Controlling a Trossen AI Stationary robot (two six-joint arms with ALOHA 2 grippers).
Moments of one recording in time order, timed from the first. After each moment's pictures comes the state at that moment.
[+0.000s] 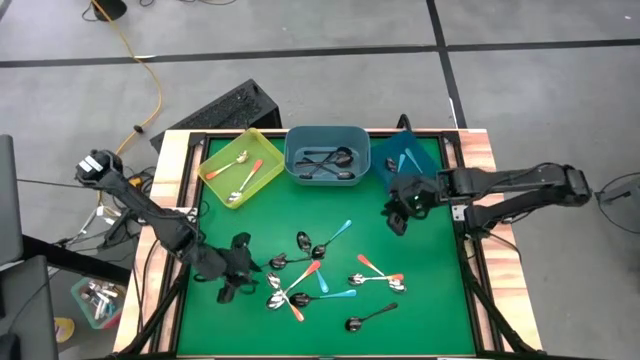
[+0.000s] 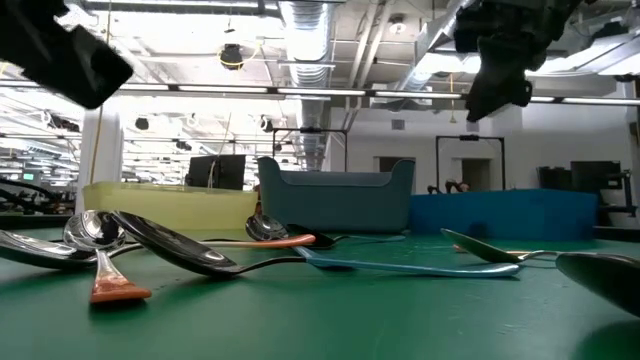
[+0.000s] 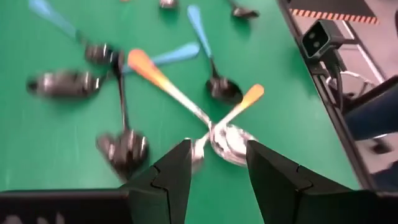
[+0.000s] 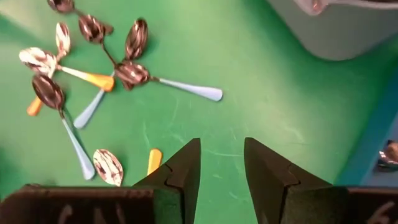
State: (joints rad) left arm -0.65 1.09 0.57 -0.21 -0.29 -0.48; right arm 0.00 1.08 0.88 -0.69 0.08 0.53
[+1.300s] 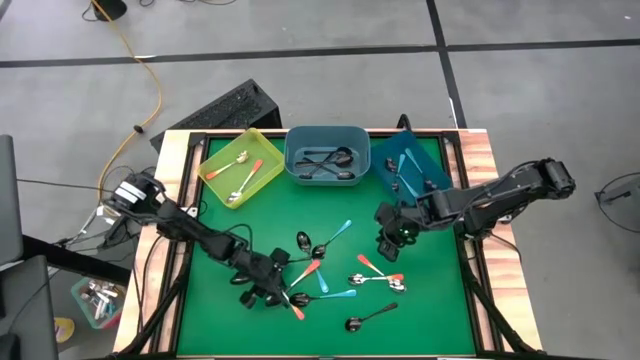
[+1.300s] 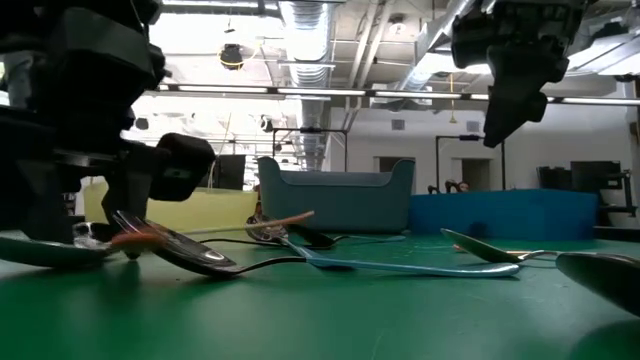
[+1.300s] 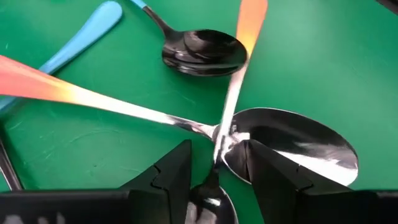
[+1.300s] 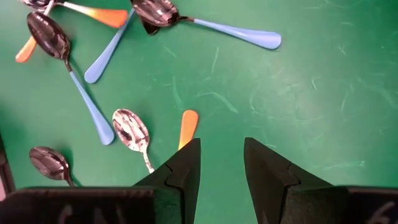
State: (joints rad) left arm -0.42 1.65 0.57 0.25 0.10 0.13; right arm 0.20 1.26 0.88 -0.64 0.07 0.70
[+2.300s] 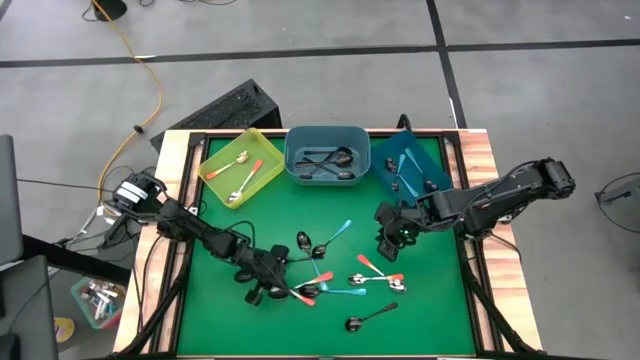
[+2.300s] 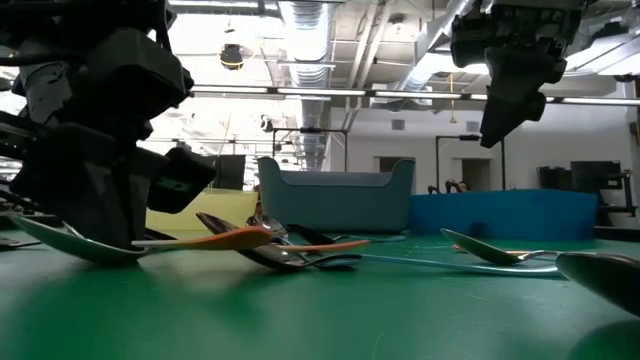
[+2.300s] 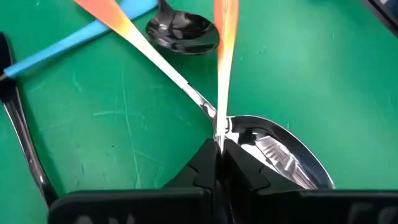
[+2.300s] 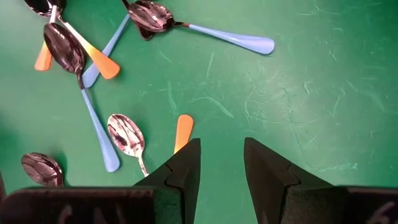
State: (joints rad) left arm -0.40 1.67 0.57 0.24 0.12 -0.07; right arm 0.21 1.26 0.88 -0.64 0.11 0.71
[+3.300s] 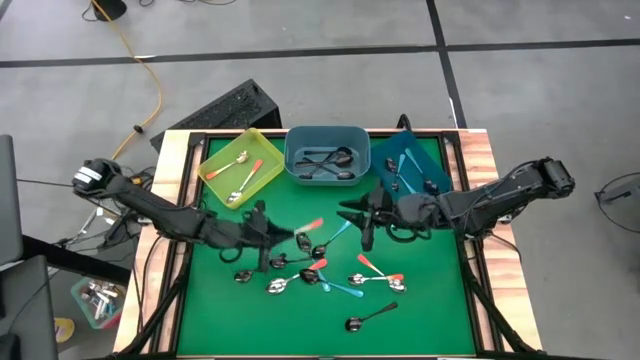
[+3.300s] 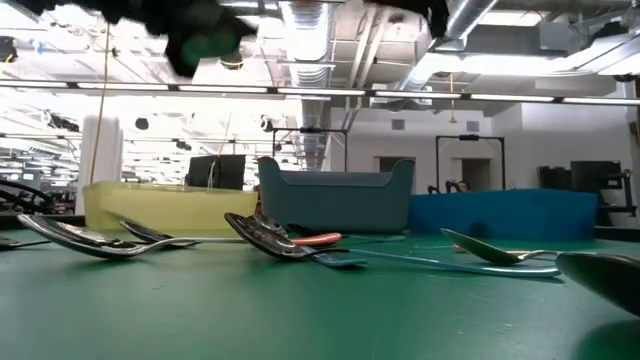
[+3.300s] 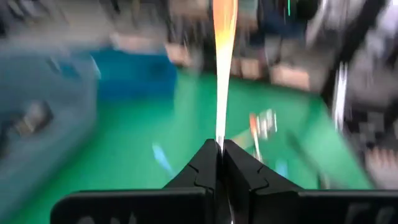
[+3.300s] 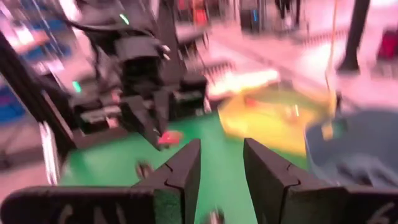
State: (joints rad) left arm -0.36 1.15 0.57 0.33 -0.50 -0.30; right arm 0.23 1.26 0.88 0.24 0.45 0.26
